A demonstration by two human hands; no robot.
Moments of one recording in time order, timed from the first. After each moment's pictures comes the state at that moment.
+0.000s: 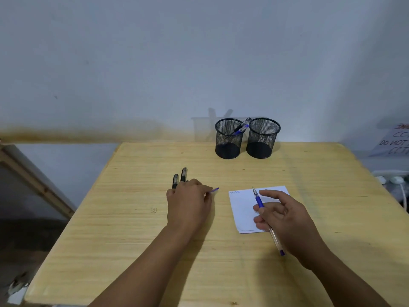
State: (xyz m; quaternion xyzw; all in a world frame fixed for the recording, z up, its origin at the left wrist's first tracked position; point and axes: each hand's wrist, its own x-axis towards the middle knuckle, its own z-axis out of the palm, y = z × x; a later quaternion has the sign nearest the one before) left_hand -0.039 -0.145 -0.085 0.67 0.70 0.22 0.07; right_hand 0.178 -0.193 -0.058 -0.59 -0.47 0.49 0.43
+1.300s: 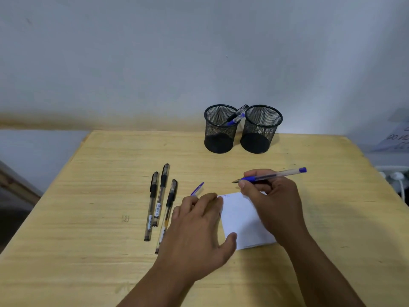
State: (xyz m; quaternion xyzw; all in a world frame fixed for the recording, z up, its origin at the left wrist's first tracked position) left_hand -0.005 -0.171 -0.094 0.78 0.60 0.12 0.09; right_hand 0.160 -0.124 -0.060 -0.64 -0.56 0.30 0.44
